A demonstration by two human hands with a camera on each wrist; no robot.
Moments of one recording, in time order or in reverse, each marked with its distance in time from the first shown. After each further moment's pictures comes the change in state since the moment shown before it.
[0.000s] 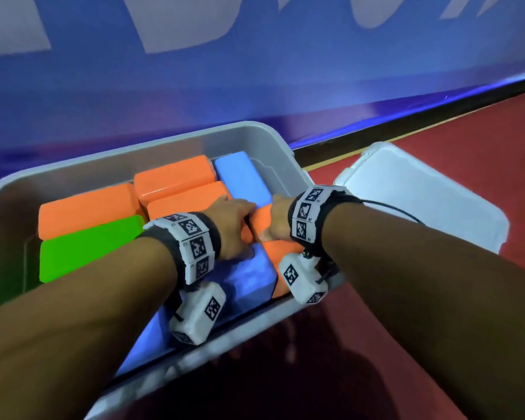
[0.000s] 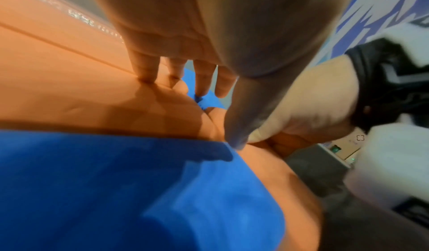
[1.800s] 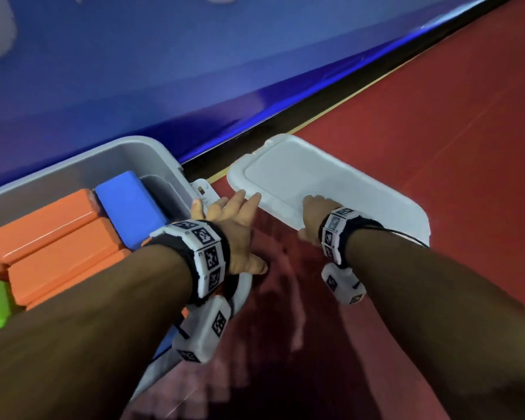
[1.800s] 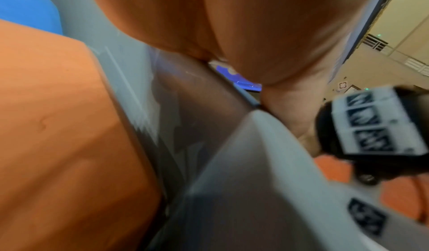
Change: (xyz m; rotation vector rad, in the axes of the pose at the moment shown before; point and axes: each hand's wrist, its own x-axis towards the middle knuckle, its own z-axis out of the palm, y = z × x) left_hand 0.087 0.158 0.038 0.255 -0.122 0.023; right_hand 0.005 0.270 0.054 0.087 0.374 0.396
